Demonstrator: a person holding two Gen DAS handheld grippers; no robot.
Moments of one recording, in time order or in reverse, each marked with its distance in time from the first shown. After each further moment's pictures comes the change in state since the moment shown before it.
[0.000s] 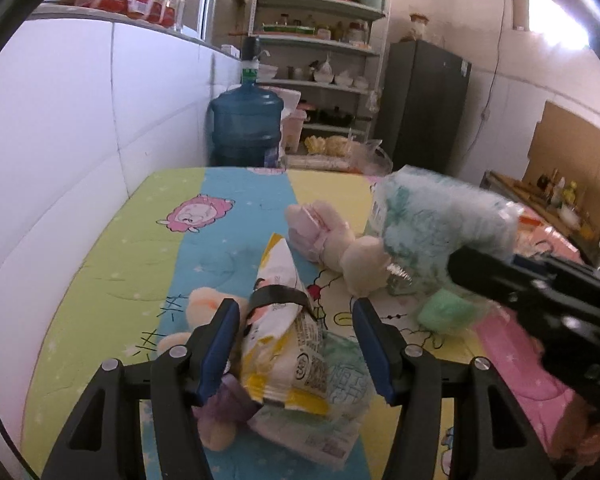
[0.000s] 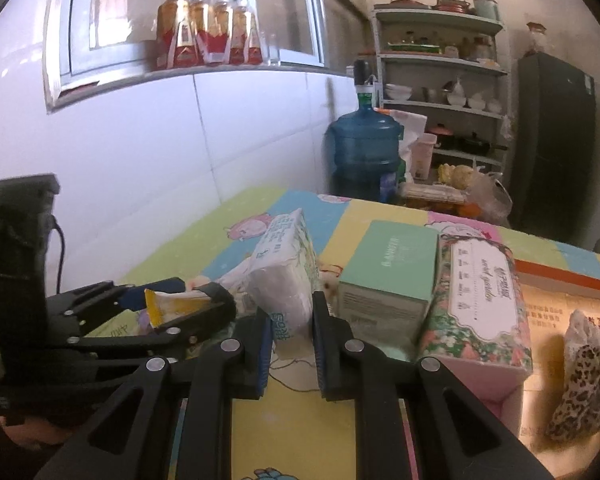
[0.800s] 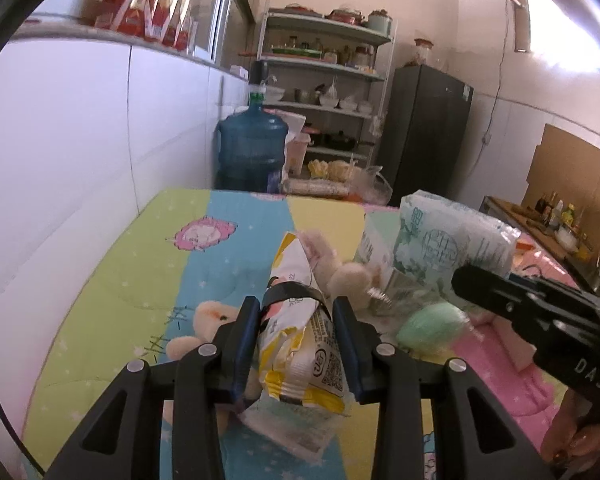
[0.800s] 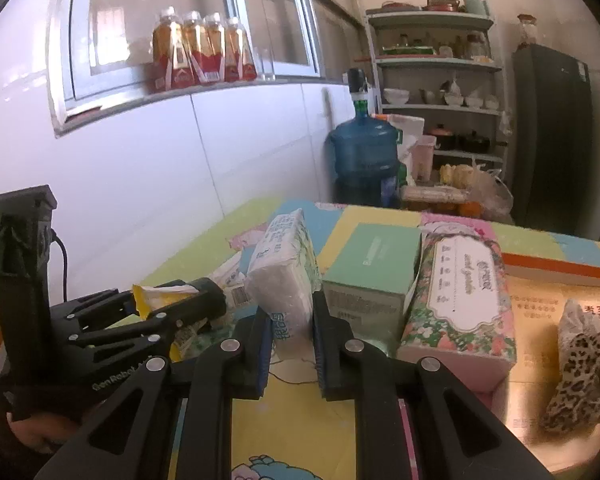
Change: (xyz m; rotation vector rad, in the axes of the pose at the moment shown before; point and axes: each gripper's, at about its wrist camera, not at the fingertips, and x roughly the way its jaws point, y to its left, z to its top) left arm -0.039 -0.002 -0.001 -0.039 -0.112 -0.003; right arm -0.028 -0.009 -0.003 0.030 -0.053 0.022
